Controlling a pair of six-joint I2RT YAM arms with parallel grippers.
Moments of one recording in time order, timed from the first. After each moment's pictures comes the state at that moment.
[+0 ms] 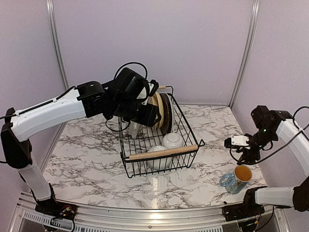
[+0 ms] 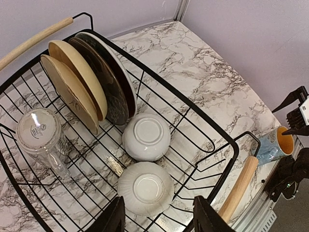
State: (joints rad) left arm -1.04 1.73 1.77 -0.71 -0.17 -0.39; right arm 0.02 1.07 1.00 -1.31 -0.24 -1.26
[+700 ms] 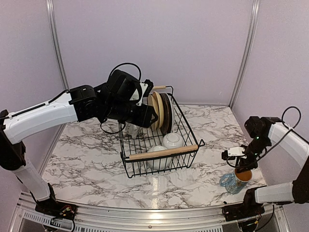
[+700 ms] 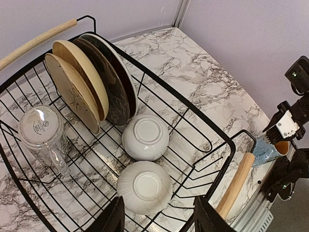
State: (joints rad) left arm -1.04 1.64 1.64 -0.63 -0.16 -0.40; right arm 0.02 1.14 0.88 -1.30 -0.16 -1.31
